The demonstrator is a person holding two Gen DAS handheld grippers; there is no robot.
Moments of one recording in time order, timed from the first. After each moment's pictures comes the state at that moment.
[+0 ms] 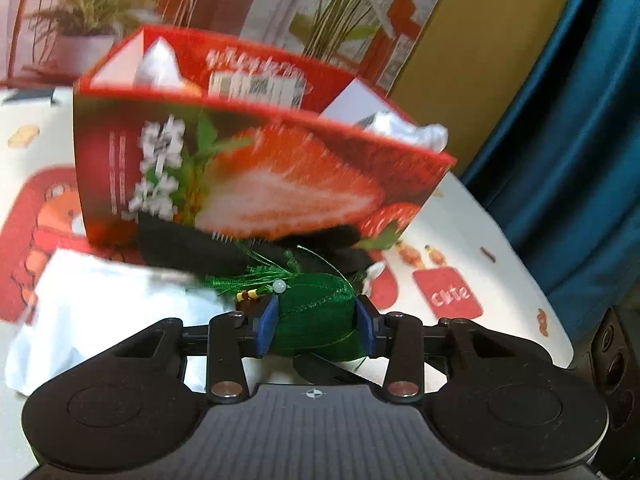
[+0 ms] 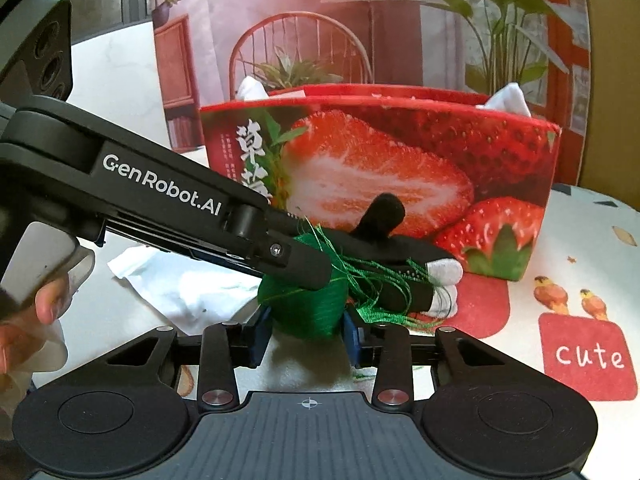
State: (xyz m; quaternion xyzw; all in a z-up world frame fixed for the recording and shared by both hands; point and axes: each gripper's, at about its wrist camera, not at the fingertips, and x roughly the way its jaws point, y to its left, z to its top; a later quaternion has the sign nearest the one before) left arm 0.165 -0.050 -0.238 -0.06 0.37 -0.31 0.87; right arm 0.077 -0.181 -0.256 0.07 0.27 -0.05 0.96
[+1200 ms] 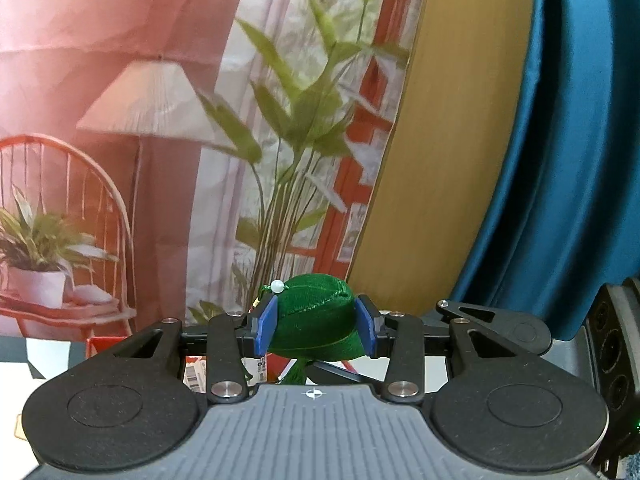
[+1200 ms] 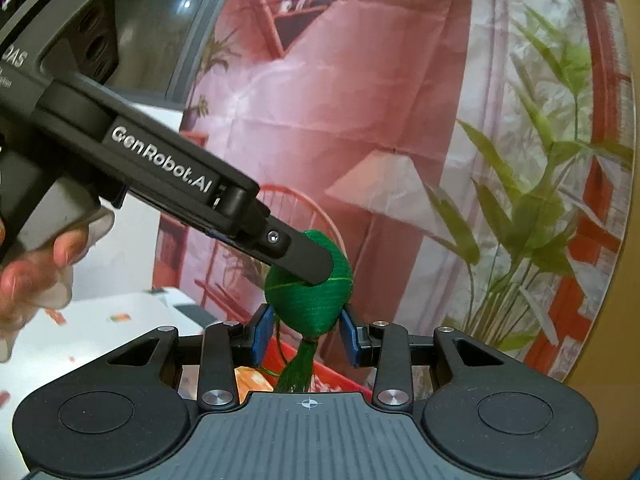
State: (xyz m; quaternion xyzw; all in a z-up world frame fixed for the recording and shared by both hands) left arm 0.276 -0.111 -0.059 -0.03 0.21 -0.35 0.91; right arm 0.176 -0.277 -0.074 -0.11 0.12 -0.02 0.99
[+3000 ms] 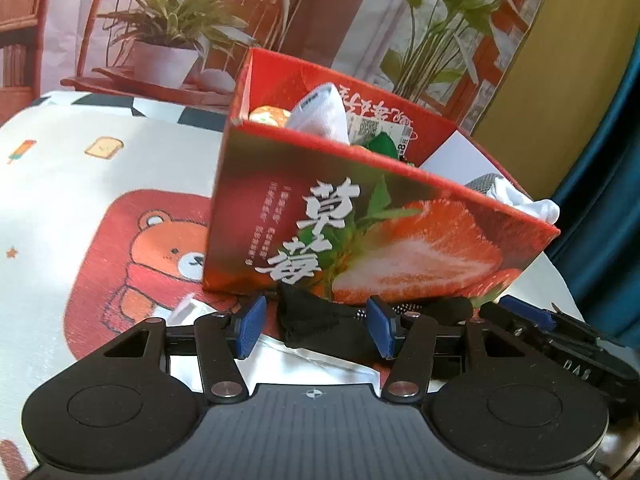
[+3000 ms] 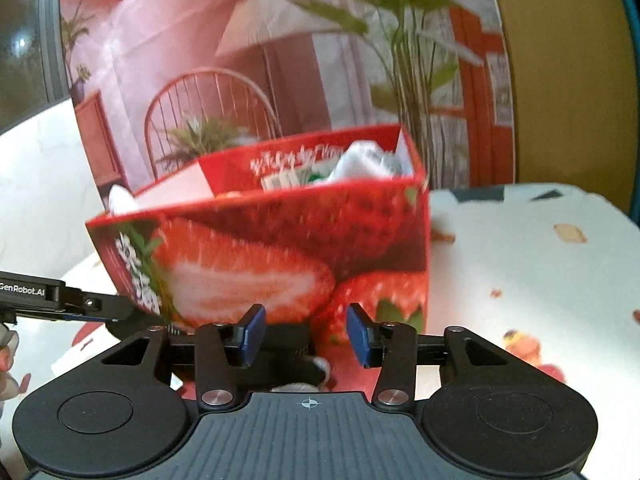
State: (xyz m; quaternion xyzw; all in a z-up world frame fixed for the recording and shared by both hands) left arm 0.216 -0.009 -0.246 -0.09 0.36 -0.21 0.90; right arm 0.092 -0.266 -0.243 0.15 0.23 -0.12 0.95
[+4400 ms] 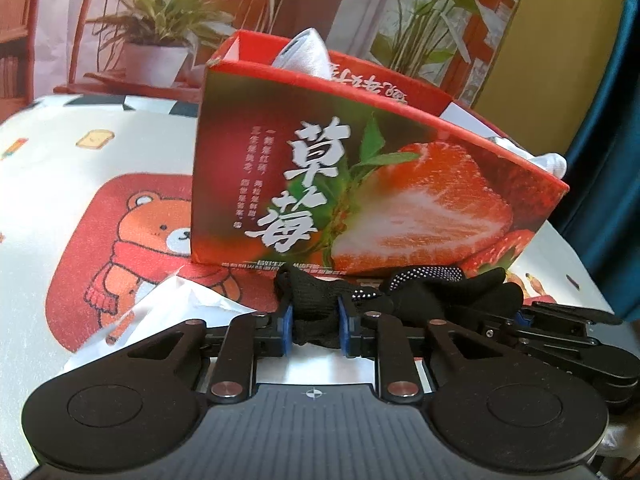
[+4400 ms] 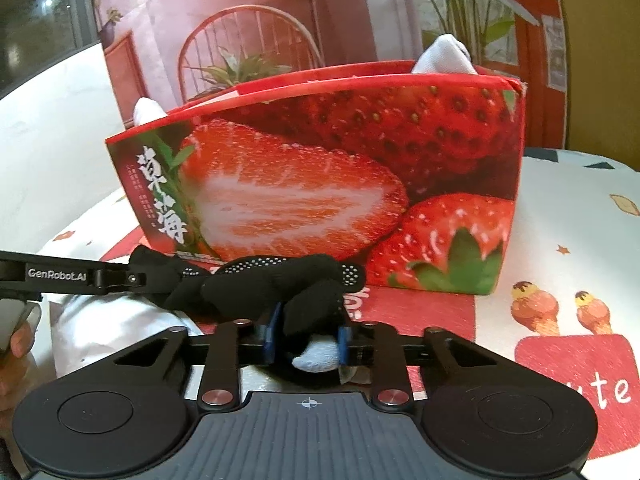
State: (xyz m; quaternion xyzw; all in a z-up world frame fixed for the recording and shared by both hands) left arm 0.197 -0.022 -0.266 -0.05 0.35 -0.21 0.91; right arm 0.115 -0.245 -0.272 0.13 0.29 -0.05 0.95
